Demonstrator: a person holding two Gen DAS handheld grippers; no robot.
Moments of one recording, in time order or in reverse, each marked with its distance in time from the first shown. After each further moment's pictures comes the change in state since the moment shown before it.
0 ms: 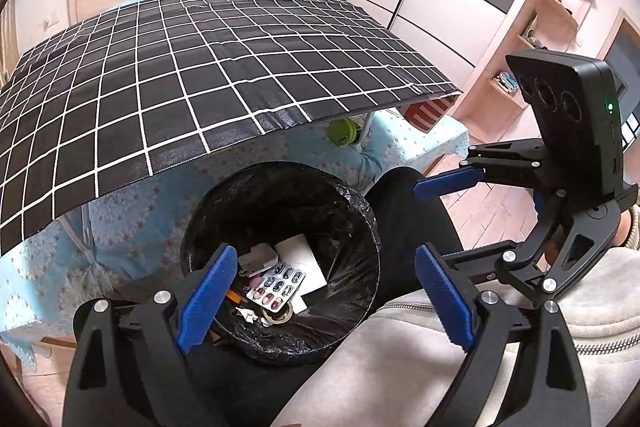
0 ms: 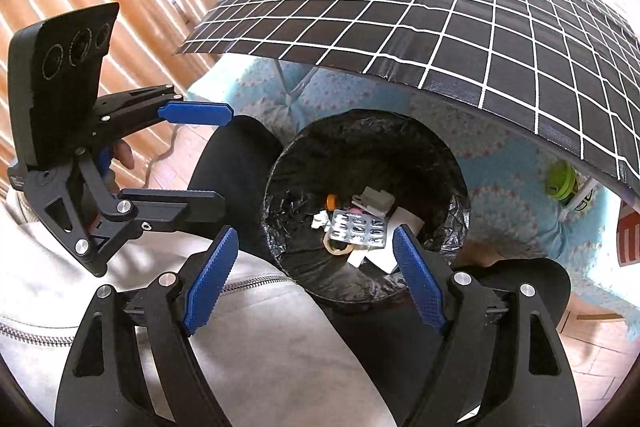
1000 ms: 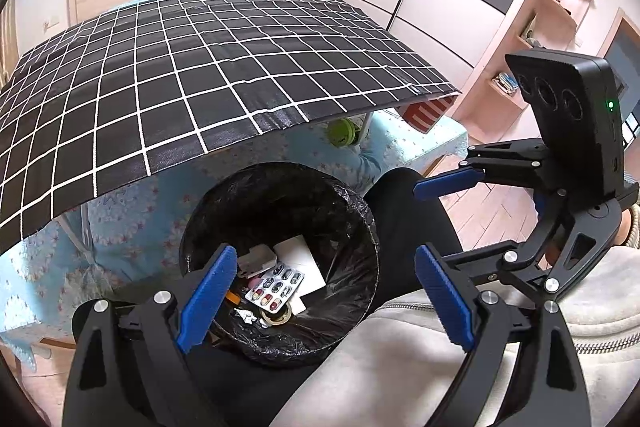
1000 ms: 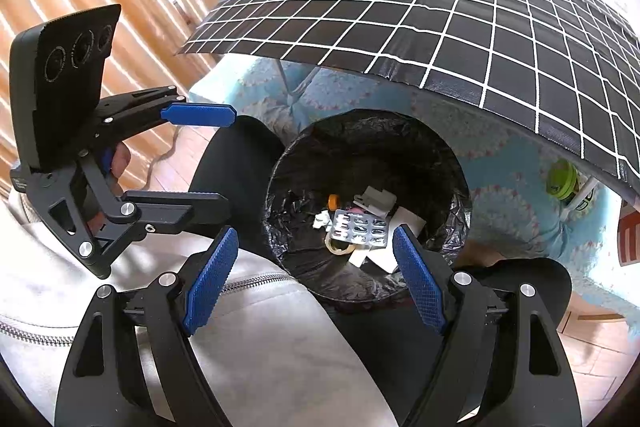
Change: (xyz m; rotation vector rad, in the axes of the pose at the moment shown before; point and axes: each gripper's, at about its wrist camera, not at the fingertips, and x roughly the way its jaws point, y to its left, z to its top) left arm 0.001 0.000 0.000 0.002 -0.006 -0.004; right arm 0.000 0.000 0.000 0.000 0.000 0.004
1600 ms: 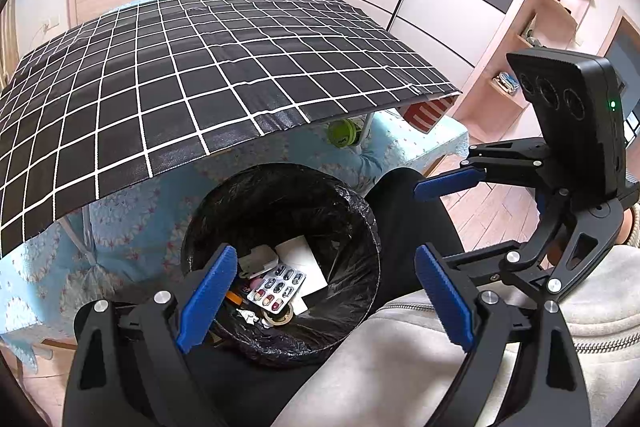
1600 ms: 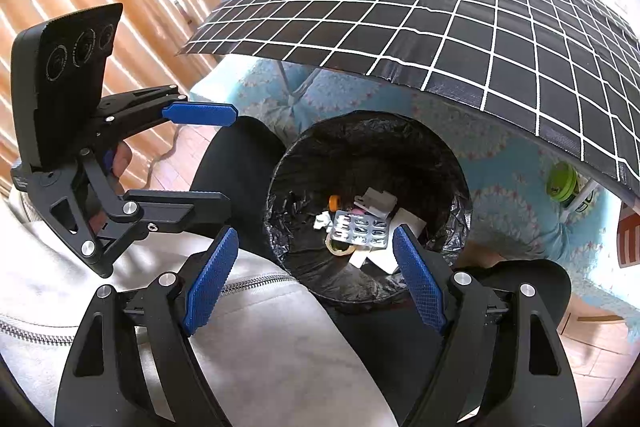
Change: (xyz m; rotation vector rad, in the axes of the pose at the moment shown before) left arm -0.001 0.001 0.002 0.003 0.002 0.005; right arm 0.000 0.001 0.001 -0.003 -0.001 0.002
